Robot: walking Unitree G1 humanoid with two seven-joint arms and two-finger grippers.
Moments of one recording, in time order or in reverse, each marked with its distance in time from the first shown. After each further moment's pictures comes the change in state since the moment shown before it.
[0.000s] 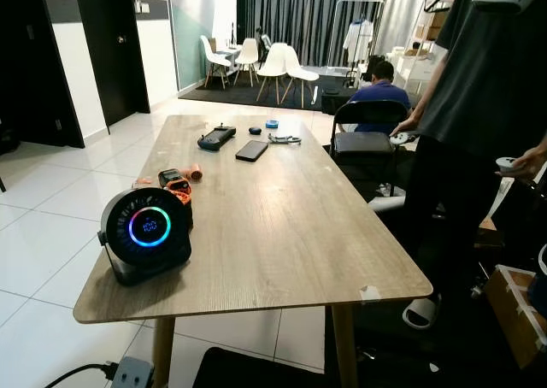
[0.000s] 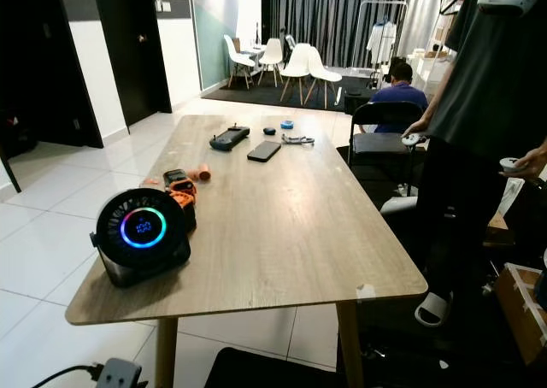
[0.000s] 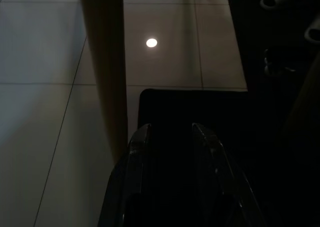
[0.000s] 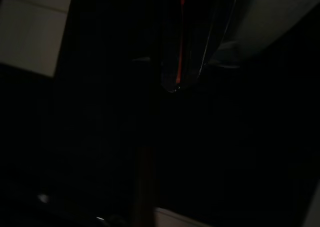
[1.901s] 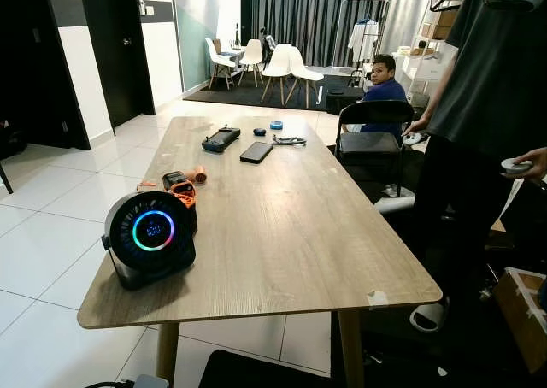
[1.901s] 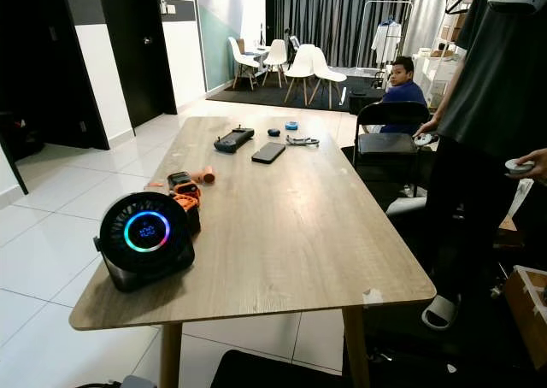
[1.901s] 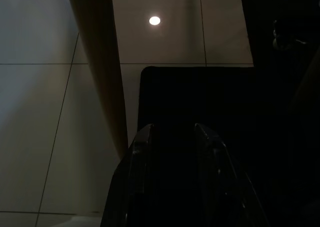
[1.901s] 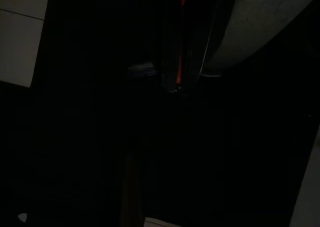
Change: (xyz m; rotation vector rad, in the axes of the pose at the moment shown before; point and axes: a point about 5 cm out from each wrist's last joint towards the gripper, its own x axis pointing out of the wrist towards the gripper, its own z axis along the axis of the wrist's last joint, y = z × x) left arm 0.000 -0.021 -0.022 0.033 0.089 -0.022; right arm -0.006 0.006 -0.019 0.066 0.027 0.045
